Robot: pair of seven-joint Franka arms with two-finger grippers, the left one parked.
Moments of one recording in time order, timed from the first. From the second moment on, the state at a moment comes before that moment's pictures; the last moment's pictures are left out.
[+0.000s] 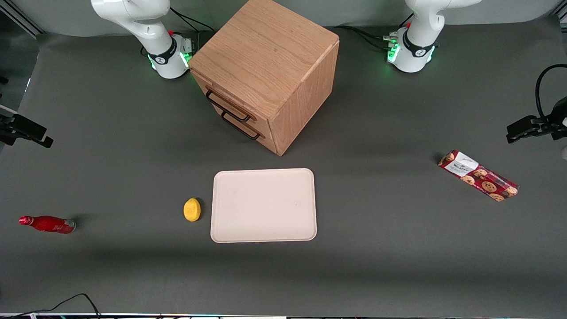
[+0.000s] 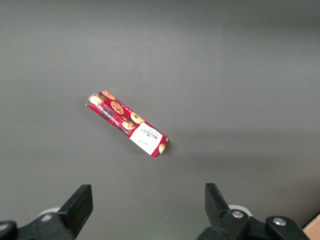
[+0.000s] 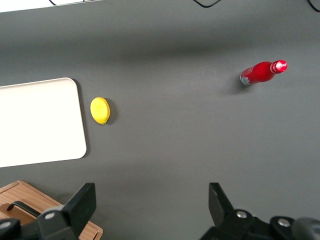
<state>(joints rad) 0.02 0.06 -0.11 -1.46 0.03 1.58 0.03</state>
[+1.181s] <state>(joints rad) 0.00 0.11 0.22 -1.48 0.04 1.57 -0.05</state>
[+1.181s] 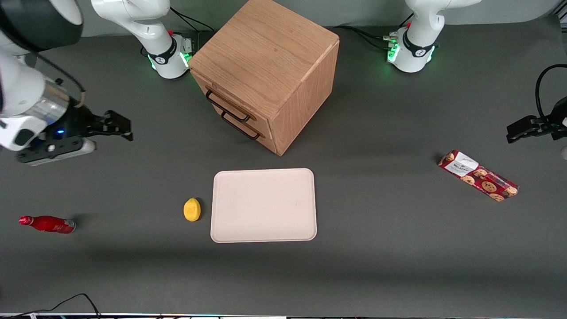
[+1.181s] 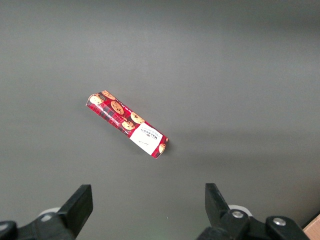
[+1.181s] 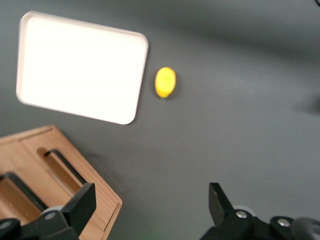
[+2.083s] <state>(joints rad) -0.01 0.19 0.42 -1.56 0.12 1.57 -0.47</state>
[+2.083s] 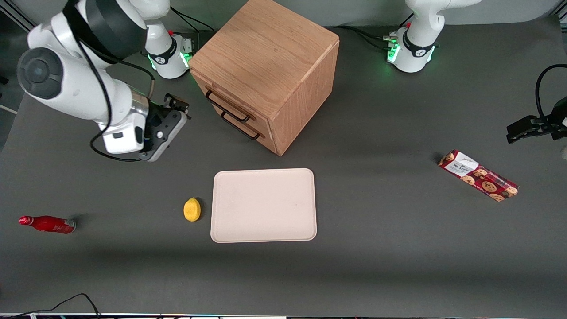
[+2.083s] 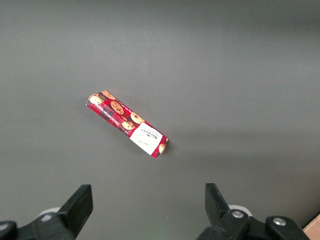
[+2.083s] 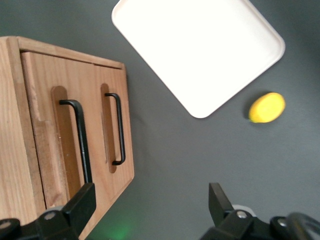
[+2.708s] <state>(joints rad) -0.01 0.19 0.55 -1.76 0.12 1.70 -0.47</state>
